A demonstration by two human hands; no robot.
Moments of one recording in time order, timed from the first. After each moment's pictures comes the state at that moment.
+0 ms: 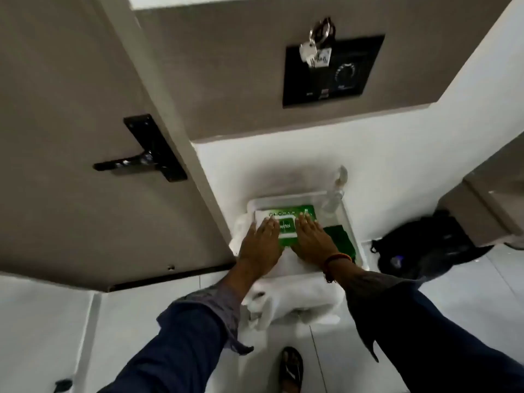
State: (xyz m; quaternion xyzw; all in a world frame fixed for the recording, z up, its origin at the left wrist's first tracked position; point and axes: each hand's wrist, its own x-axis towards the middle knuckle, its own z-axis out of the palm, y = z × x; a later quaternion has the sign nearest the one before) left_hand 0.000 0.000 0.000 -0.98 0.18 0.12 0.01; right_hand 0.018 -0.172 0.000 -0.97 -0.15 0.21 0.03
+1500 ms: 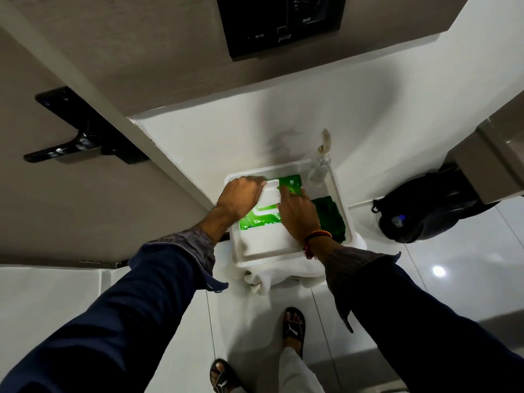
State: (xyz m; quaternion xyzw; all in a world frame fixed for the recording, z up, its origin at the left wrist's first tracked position) left_hand 0.092 -0.004 0.039 -0.98 0.20 0.07 -0.07; right_hand 0.048 -0.167 -0.019 -0.99 -0.10 0.06 0.10
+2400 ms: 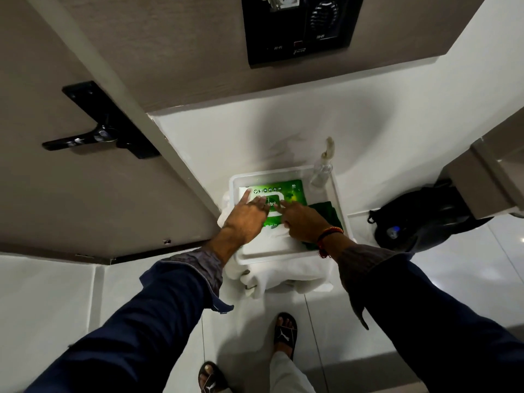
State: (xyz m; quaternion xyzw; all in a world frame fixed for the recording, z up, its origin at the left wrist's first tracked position) left_hand 0.043 -0.001 0.000 -0.93 0.29 0.13 0.19; right_hand 0.045 -0.188 0.007 -0.93 -0.27 0.24 0.07
